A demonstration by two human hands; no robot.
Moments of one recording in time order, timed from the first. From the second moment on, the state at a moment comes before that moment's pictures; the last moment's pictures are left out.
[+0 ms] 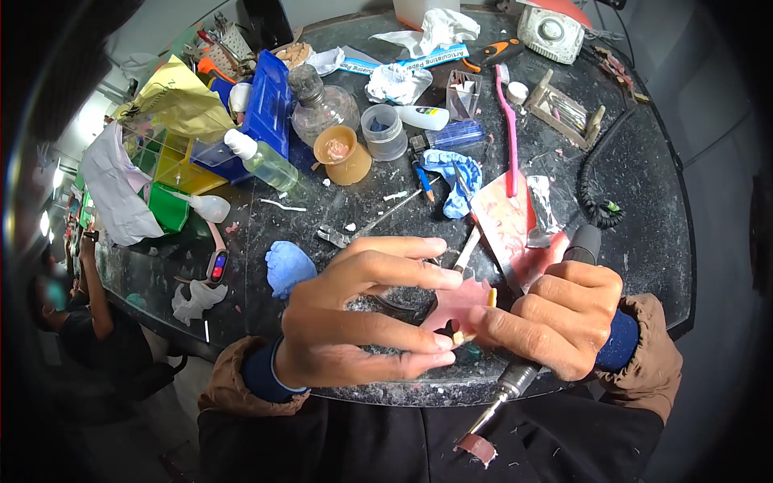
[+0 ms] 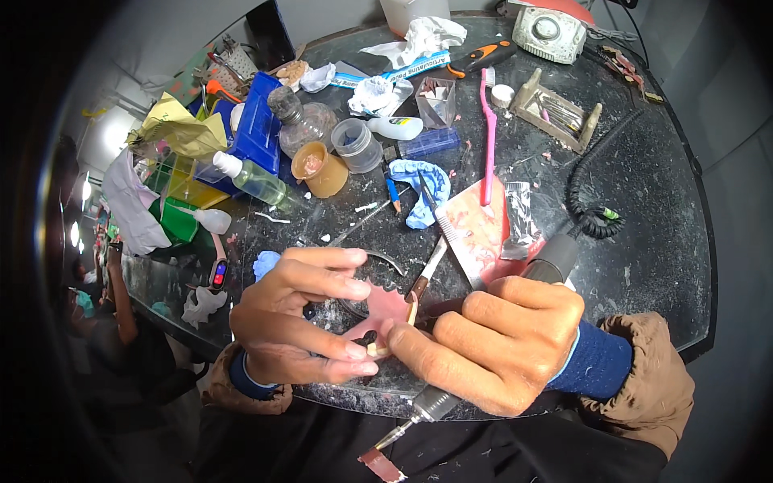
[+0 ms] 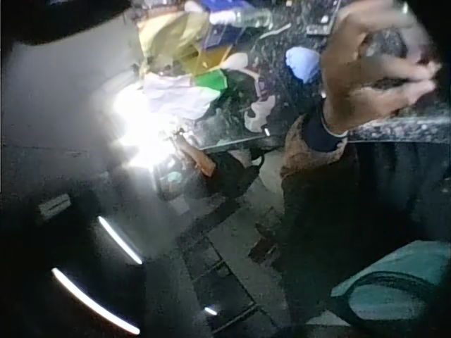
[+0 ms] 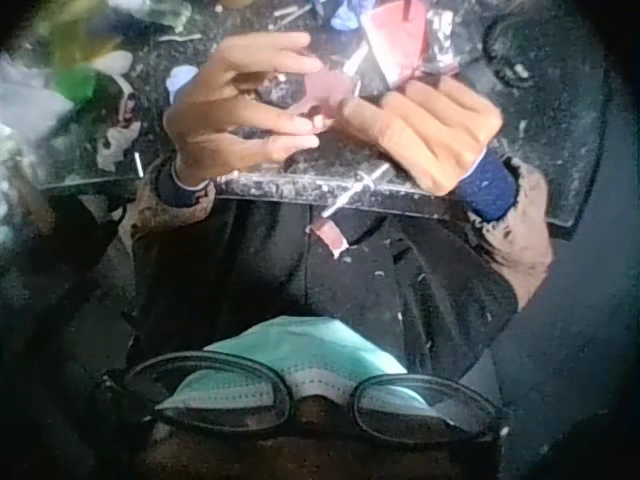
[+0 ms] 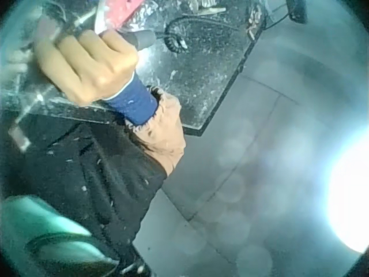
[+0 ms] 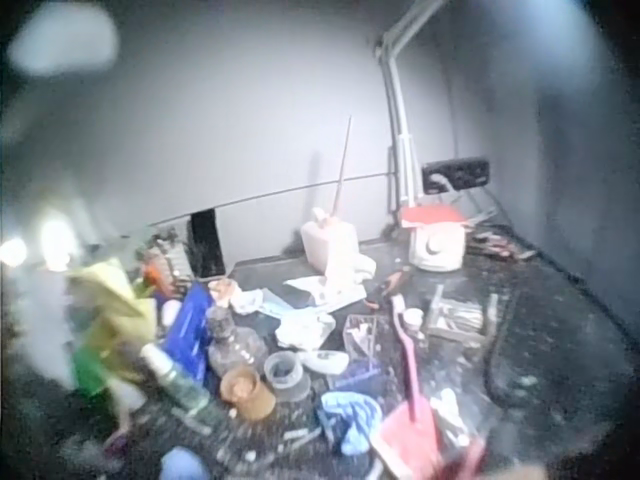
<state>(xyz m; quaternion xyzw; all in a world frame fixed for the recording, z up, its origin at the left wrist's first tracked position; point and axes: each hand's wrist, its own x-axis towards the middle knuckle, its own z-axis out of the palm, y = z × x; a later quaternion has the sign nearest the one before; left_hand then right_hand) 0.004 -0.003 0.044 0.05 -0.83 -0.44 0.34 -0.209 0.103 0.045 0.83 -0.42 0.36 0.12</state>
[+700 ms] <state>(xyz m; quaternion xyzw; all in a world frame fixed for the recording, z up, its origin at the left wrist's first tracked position) 0.002 0.015 0.025 0.11 -0.75 -0.53 0.39 -0.207 0.104 0.038 0.82 -0.38 0.40 0.17</state>
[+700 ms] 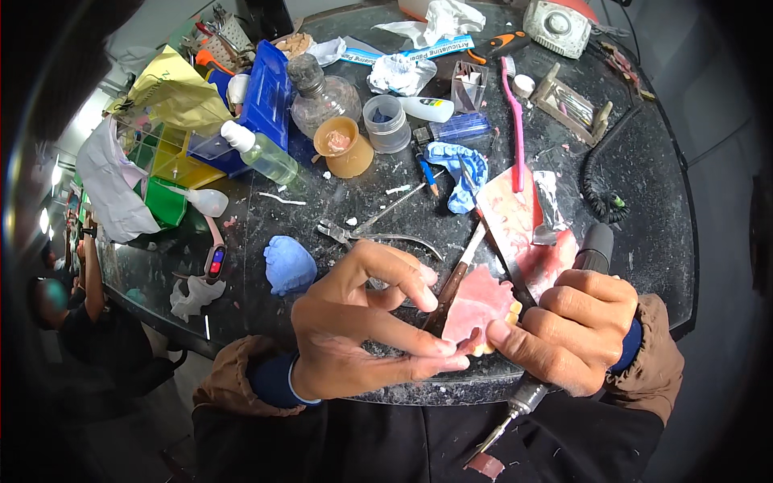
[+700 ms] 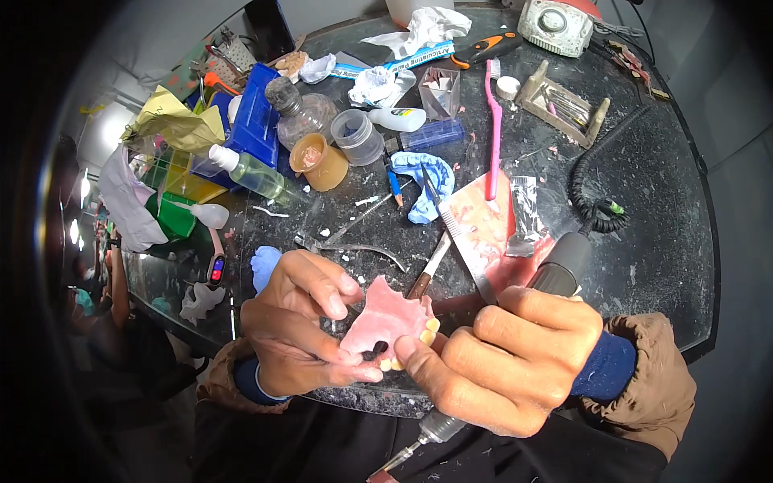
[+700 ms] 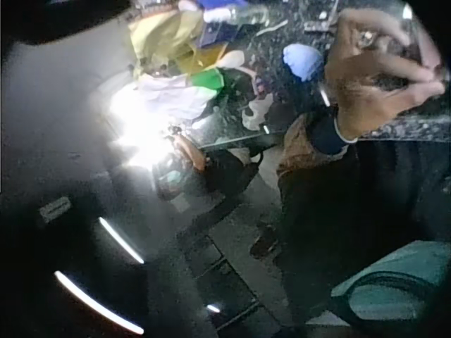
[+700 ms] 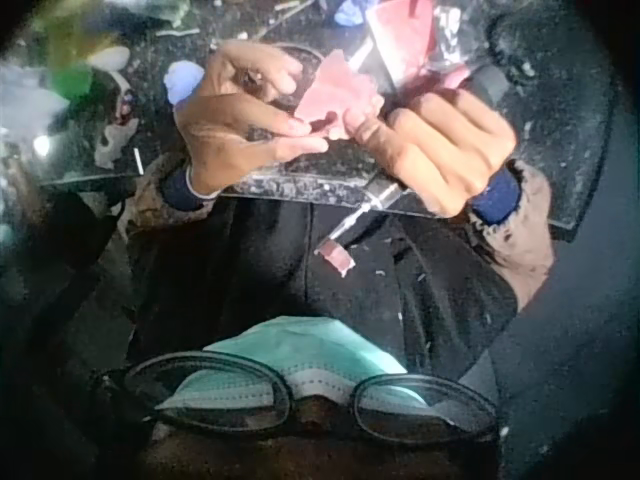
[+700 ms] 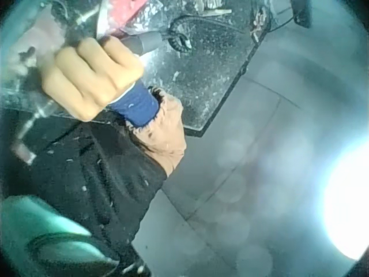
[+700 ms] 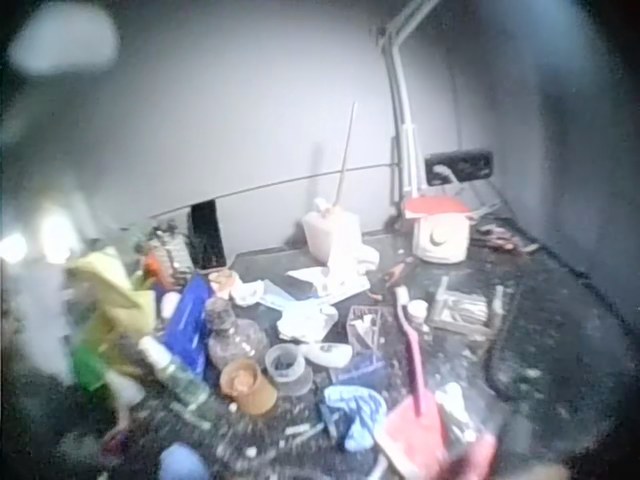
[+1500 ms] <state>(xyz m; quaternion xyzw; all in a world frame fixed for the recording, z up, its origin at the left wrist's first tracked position) 0.002 0.024 0.029 0.01 -0.81 -0.38 0.45 -0.217 0.092 0.033 0.84 -0.43 0.32 0.12</state>
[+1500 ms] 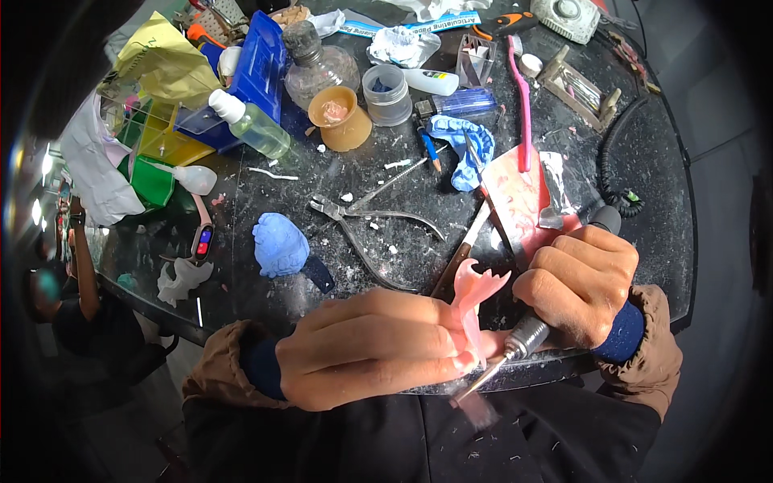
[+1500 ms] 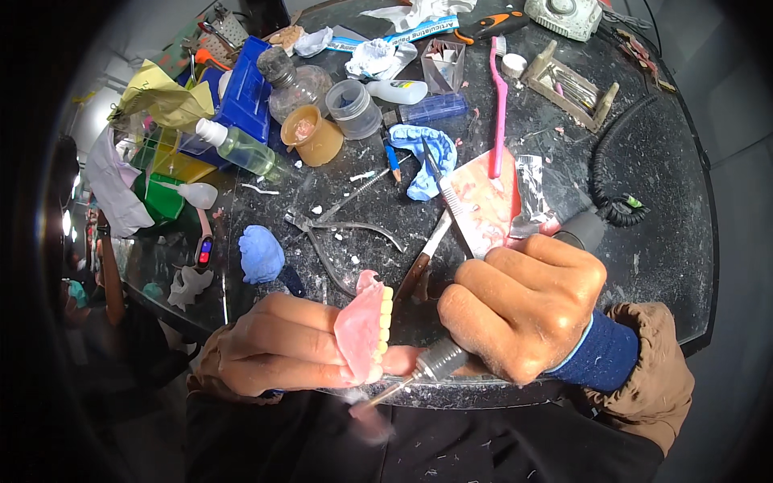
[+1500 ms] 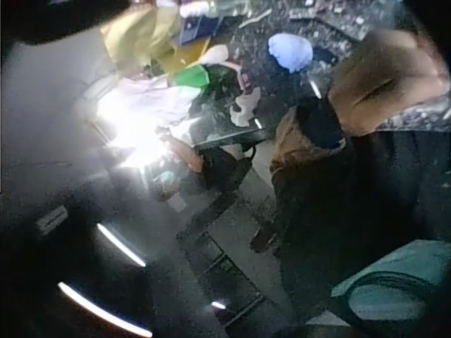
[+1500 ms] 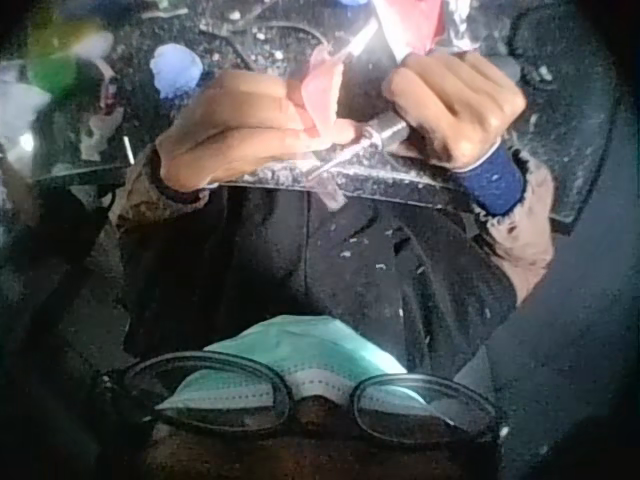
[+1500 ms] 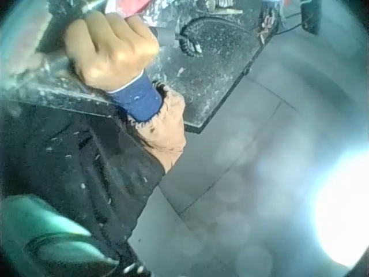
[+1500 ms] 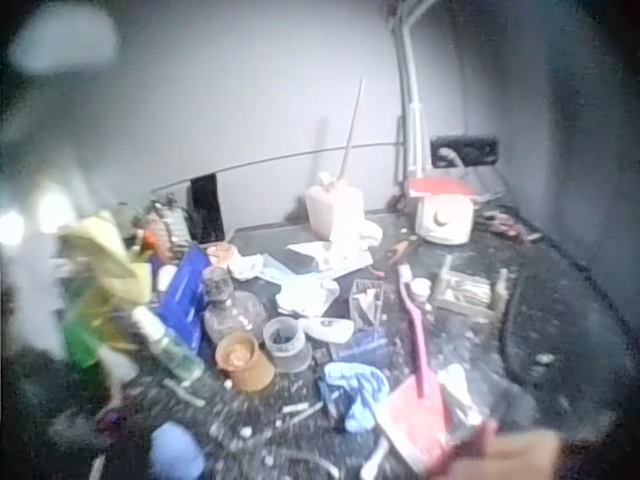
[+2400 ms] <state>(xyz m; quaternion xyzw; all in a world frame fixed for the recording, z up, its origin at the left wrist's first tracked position) -0.043 0.084 -0.032 0.28 -0.64 -0.21 0.69 -0.216 0.091 0.036 0.84 -0.43 0.33 0.09</state>
